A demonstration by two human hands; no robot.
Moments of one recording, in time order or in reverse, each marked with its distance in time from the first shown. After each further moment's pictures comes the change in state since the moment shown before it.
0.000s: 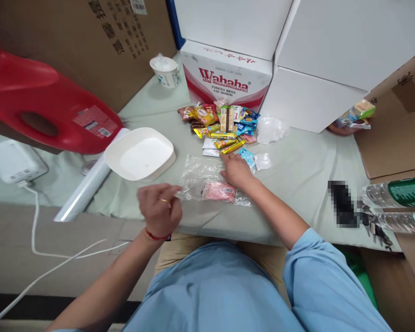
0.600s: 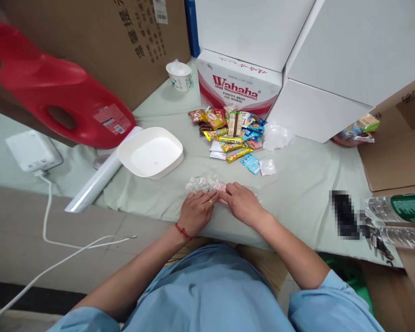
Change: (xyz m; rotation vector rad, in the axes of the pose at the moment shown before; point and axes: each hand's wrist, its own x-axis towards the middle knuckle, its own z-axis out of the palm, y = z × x) left_hand -0.014 0.032 0.037 -0.019 -0.452 0.208; right_hand -0.091 -0.023 0.002 -0.117 -0.024 -0.357
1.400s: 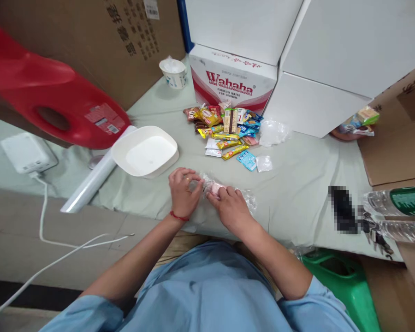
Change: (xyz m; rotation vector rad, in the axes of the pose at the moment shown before) left_hand 0.033 -0.015 -0.005 -0.221 0.446 -0.390; right_hand -0.007 -0.034 0.015 -0.056 -0.032 0.120
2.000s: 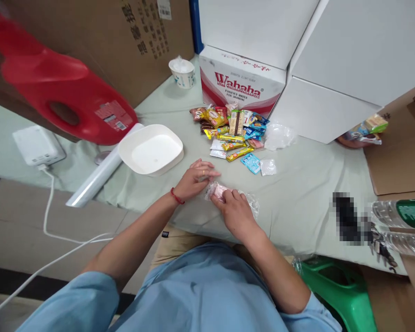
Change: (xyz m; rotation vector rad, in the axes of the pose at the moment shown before) left_hand 0.058 -0.015 -0.006 -0.317 -0.515 0.268; right_hand -0.005 0.003 0.010 0.036 0.063 0.007
